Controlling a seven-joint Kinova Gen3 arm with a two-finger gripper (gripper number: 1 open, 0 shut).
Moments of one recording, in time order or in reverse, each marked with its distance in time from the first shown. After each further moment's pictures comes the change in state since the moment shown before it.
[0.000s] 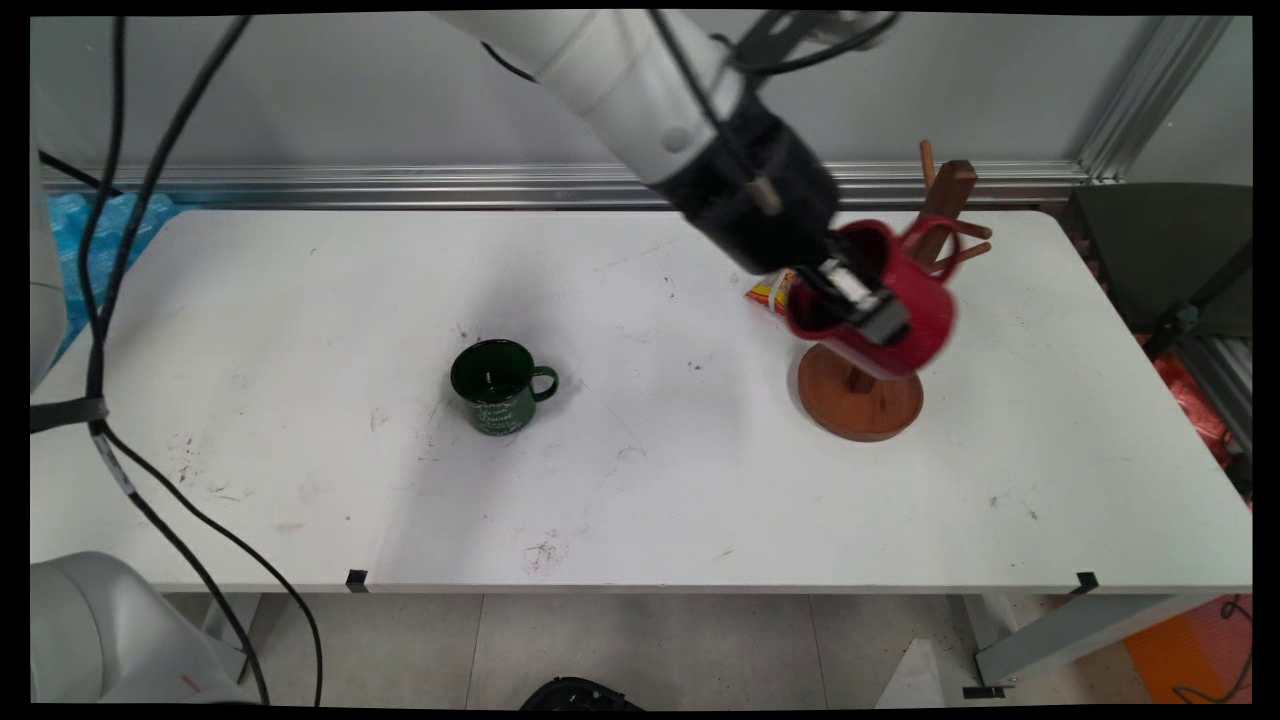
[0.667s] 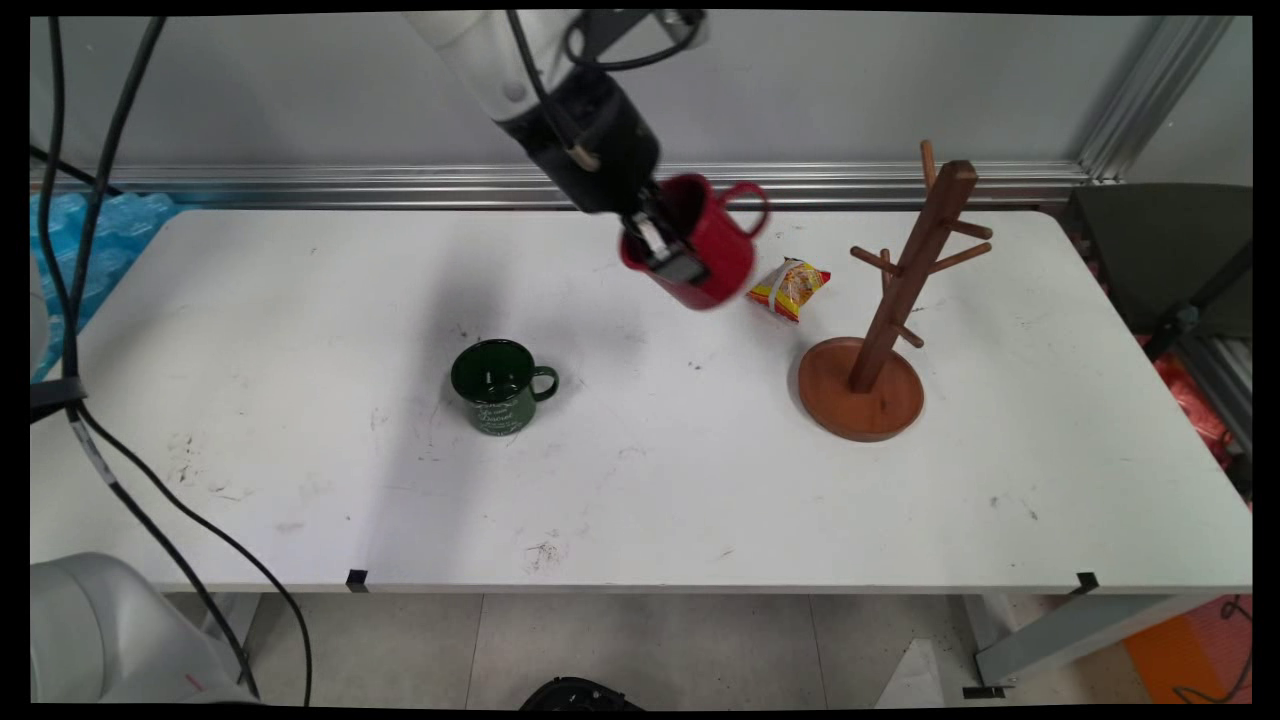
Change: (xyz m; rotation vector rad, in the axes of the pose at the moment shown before) arm -0.028 -0.073 -0.062 0.207 -0.196 0.124
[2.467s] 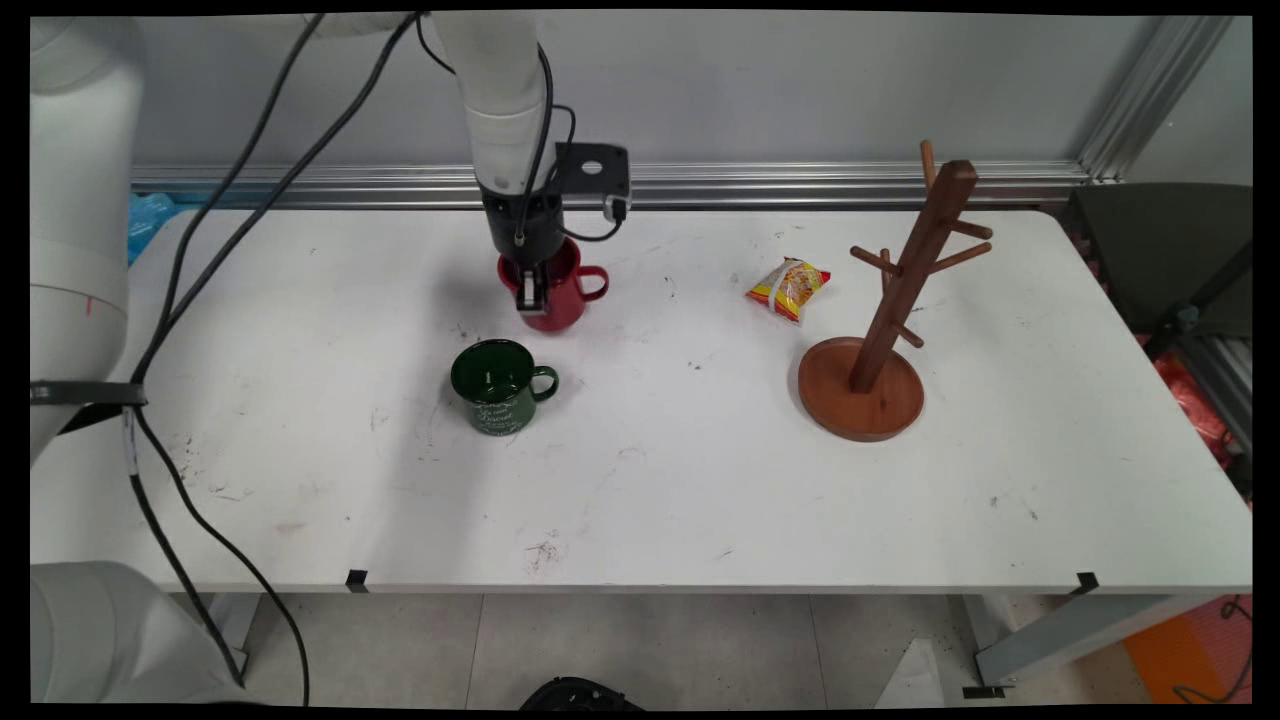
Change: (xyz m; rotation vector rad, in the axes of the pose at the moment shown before) arm -0.053 -0.116 0.119 0.121 -0.590 0.234
